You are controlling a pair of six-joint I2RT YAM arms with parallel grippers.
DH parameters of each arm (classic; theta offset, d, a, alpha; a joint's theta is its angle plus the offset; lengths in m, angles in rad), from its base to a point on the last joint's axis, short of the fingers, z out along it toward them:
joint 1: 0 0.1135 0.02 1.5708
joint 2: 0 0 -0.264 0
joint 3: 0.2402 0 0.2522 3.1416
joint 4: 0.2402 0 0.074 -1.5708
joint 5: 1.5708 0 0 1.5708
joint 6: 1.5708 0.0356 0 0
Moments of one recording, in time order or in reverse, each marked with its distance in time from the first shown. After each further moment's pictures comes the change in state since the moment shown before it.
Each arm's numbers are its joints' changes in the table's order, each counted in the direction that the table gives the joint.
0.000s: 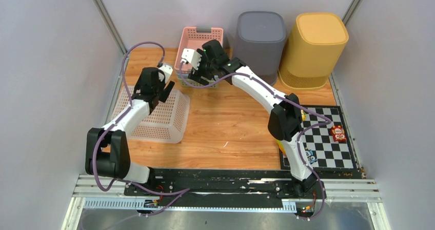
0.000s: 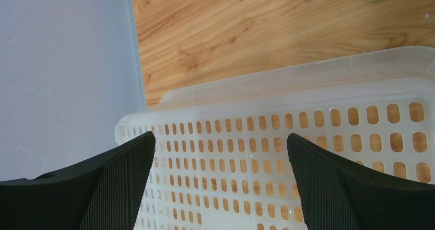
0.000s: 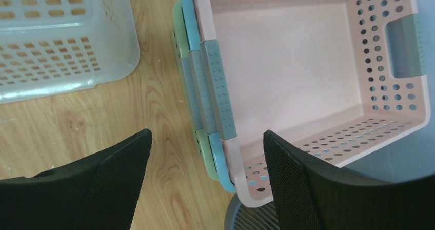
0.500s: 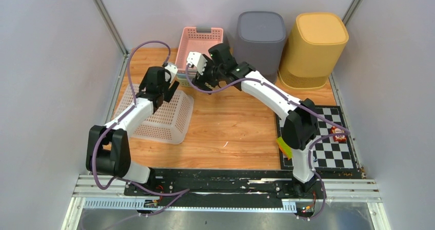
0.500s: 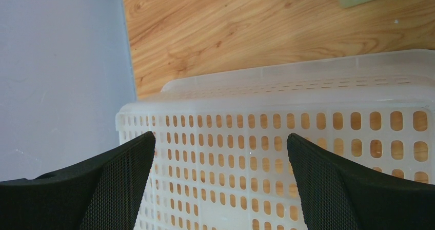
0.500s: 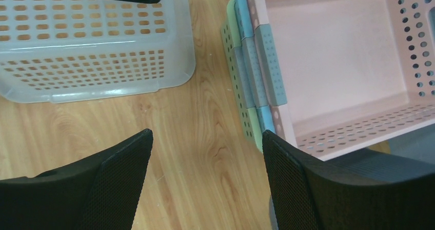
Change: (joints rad) left arm -0.069 -0.020 0.033 0.042 -0.058 -0.042; right arm 0.018 0.241 -0.273 -0.019 -0.092 0.128
